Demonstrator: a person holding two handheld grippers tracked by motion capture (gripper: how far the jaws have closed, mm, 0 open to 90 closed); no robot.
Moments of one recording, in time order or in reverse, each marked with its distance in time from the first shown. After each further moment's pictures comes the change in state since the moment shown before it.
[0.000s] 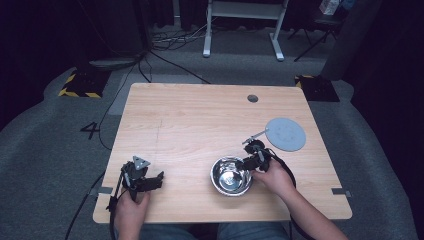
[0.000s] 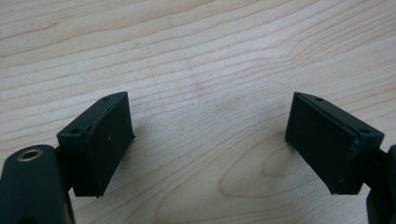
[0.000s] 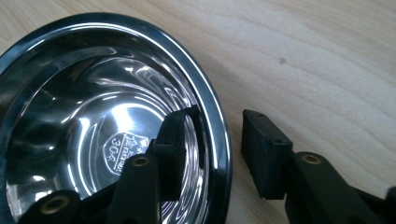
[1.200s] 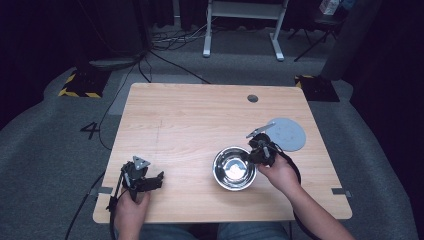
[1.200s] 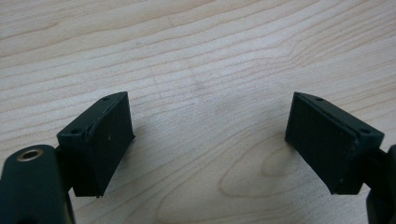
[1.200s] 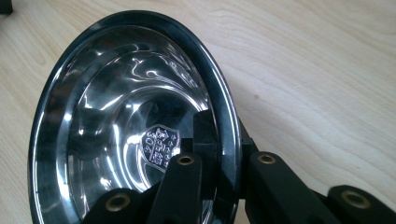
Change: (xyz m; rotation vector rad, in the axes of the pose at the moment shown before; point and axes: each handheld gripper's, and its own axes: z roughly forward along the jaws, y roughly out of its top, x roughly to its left) left arm 0.000 0.000 0.000 0.000 0.000 -0.002; right arm 0.013 0.012 -0.045 -0.101 -0.086 -0.075
